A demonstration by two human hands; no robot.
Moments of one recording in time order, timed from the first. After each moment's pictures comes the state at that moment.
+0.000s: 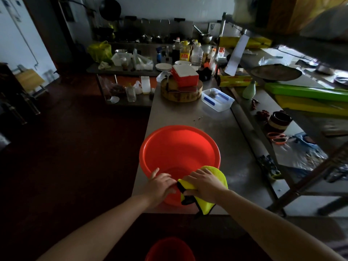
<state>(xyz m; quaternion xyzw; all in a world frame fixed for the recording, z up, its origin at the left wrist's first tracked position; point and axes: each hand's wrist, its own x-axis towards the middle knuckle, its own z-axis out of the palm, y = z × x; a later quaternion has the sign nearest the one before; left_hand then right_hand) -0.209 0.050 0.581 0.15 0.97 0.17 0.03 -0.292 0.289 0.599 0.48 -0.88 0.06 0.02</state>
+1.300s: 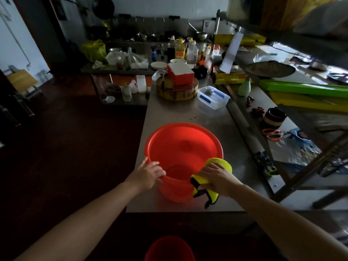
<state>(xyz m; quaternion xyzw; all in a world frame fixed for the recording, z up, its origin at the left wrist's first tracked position) -0.231 0.018 0.606 0.17 0.98 0.04 0.05 -0.317 0.346 0.595 0.48 -0.87 0.06 0.08</state>
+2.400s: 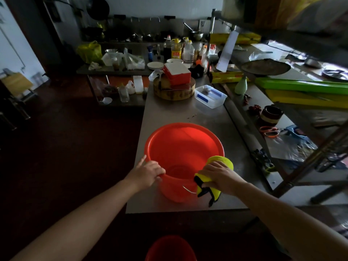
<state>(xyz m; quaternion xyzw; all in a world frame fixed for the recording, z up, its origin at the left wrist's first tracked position) -0.235 0.021 0.619 0.14 0.99 0.05 0.07 -0.317 0.360 0.600 0.45 -0.89 0.05 0.04</state>
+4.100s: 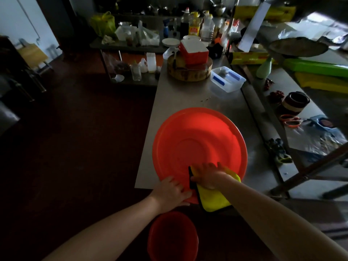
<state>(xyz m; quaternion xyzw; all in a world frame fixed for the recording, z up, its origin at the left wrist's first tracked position) -0.156 0.091 0.545 0.30 0.95 -0.08 0.03 -0.277 0.271 0.578 0.25 -0.92 -0.10 -0.28</state>
